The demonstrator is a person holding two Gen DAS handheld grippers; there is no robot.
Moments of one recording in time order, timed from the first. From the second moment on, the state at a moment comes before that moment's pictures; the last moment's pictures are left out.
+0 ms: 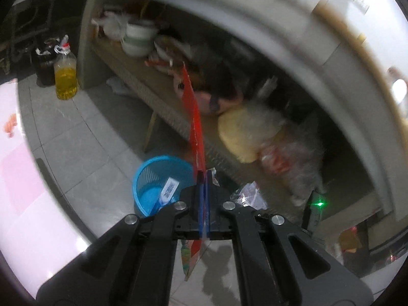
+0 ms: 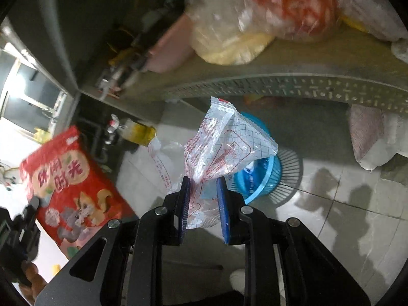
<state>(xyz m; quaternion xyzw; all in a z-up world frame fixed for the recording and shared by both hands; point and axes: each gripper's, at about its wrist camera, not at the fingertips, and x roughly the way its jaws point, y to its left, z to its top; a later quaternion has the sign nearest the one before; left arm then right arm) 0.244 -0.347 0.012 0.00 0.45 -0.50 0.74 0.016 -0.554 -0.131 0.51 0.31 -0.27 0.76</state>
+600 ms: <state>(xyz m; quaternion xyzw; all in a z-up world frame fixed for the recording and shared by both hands) 0.308 -0.496 -0.122 0.13 0.54 -0.38 0.74 0.117 -0.604 -0.238 0.47 0.40 -0.31 0.72</state>
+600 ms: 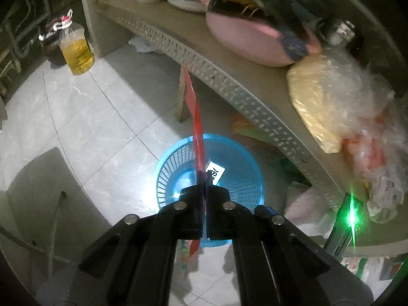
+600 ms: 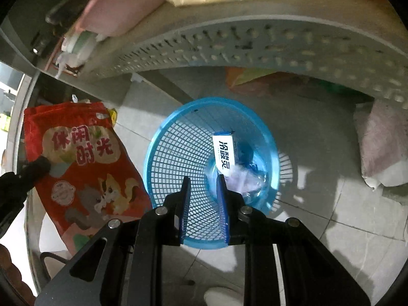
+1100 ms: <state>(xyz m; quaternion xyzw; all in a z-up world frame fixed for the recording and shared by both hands) 0.308 -0.475 -0.102 0.13 0.51 -0.36 0.77 0.077 -0.590 -0.232 0.47 0.40 -0.31 0.72</state>
